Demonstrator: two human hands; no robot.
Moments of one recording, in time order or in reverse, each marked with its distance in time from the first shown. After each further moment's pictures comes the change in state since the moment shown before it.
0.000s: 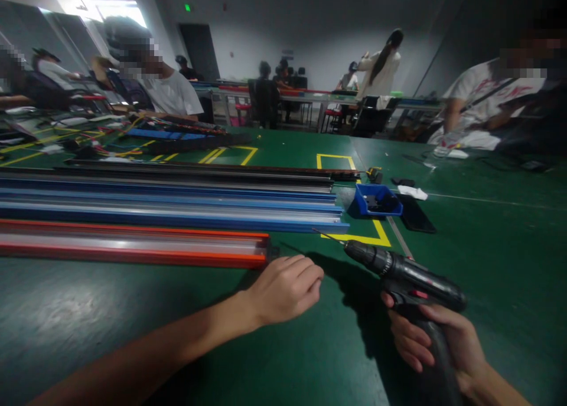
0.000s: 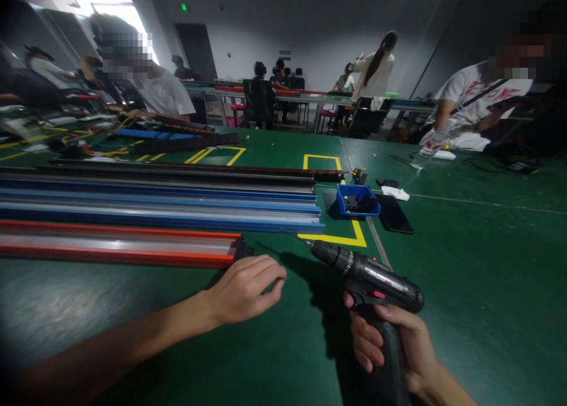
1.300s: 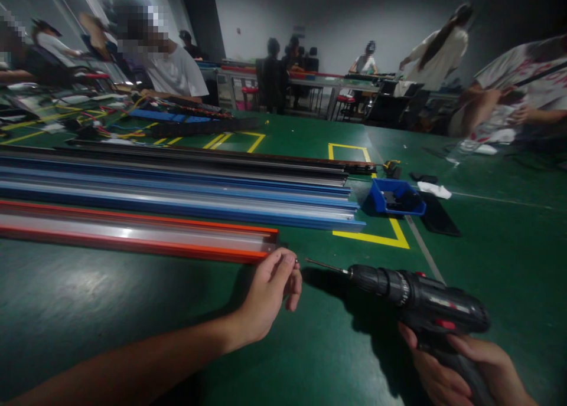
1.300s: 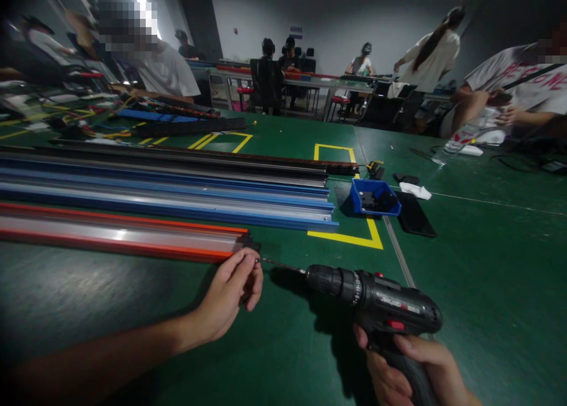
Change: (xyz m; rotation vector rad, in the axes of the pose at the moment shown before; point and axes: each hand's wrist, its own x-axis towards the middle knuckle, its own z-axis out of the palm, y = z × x) left_hand -0.025 0.014 0.008 -1.361 0.435 -1.017; right_hand -0.009 0.011 -0.014 0.008 -0.061 0.239
